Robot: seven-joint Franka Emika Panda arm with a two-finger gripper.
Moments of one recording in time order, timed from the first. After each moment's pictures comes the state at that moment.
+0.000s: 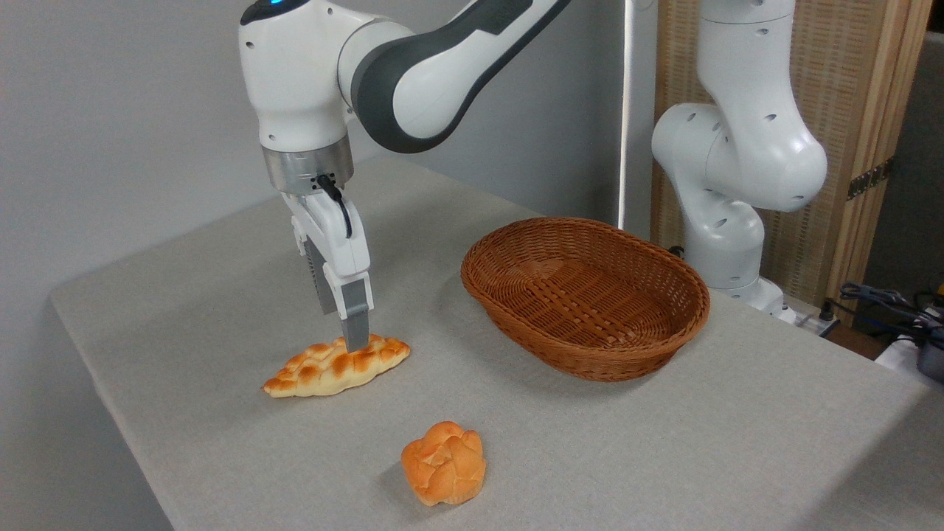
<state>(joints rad) -0.09 0.03 -0.18 -1.97 -0.05 2.07 0.72</state>
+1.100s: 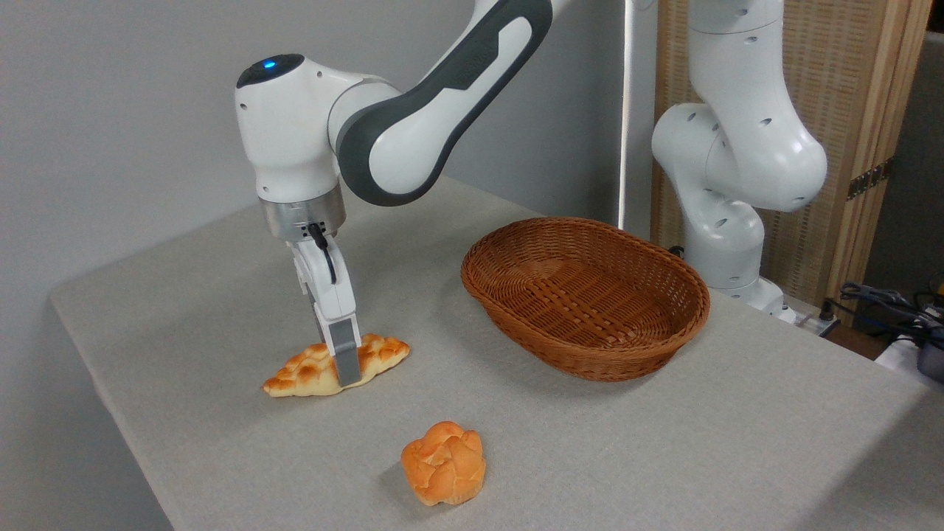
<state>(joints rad) -0.09 0.14 -0.22 -1.99 0.01 2.18 0.72</state>
